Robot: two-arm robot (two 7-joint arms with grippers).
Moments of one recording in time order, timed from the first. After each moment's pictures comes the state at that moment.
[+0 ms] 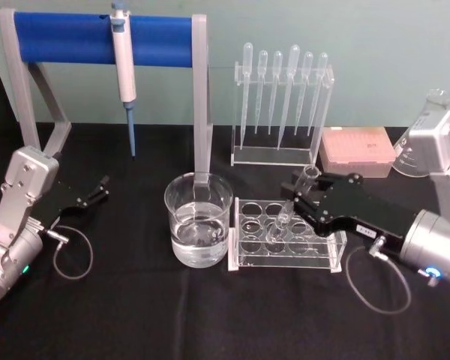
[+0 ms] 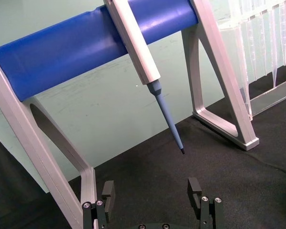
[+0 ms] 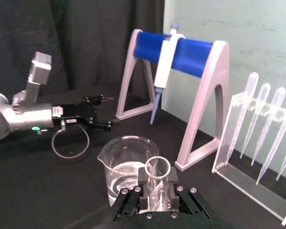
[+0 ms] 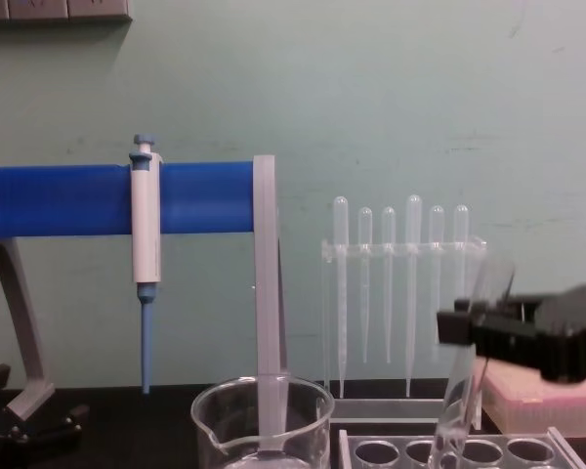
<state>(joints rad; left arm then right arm) -0.20 0.60 0.45 -1.41 -0.25 -0.12 0.03 0.13 0.65 -0.35 -1.82 0.51 0.15 0.48</state>
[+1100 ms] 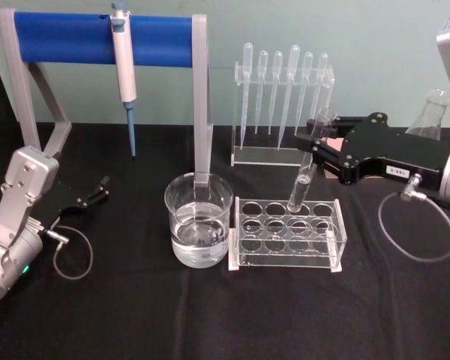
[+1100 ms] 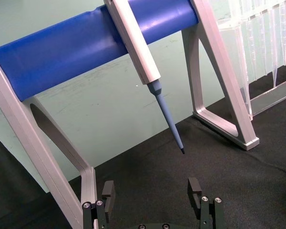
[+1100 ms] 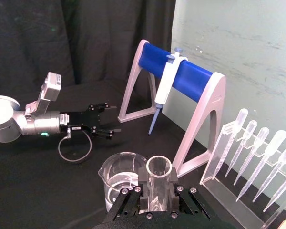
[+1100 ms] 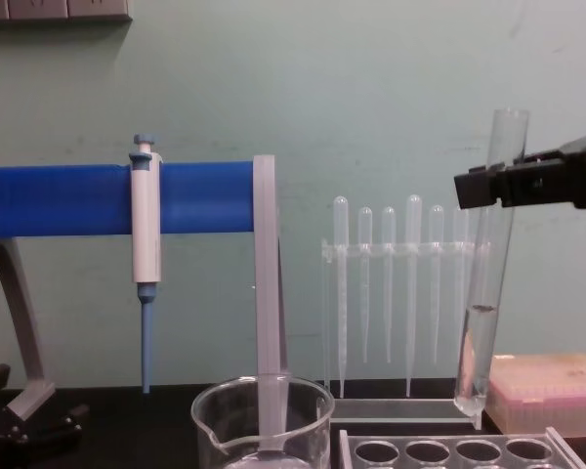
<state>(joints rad) -0.20 0.60 0.45 -1.41 -0.25 -0.12 0.03 0.32 0.80 -0.35 -1.95 0.64 0.40 0.49</state>
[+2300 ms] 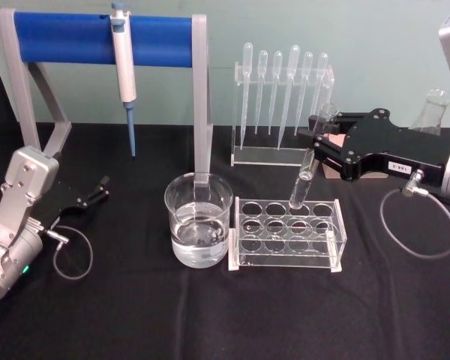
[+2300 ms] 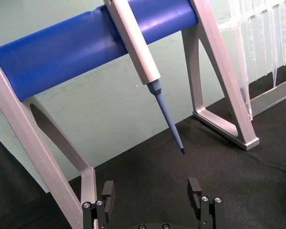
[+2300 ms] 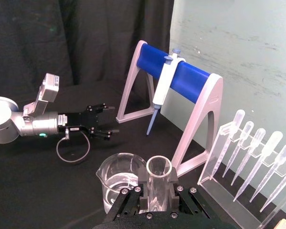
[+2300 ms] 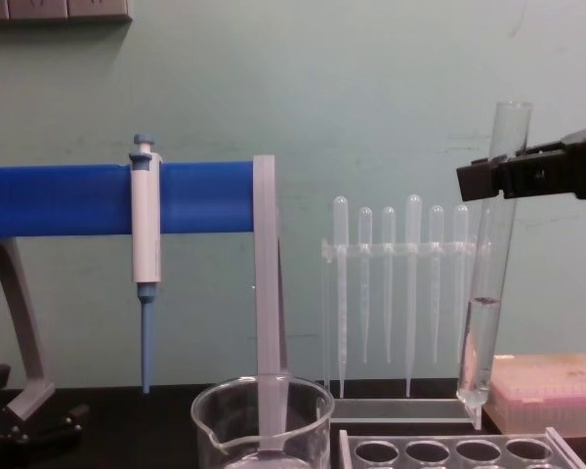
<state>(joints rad) -0.20 0.60 0.45 -1.41 -0.25 -0.12 0.03 0.33 0.81 -0.36 -1.95 0.66 0.40 0.48</state>
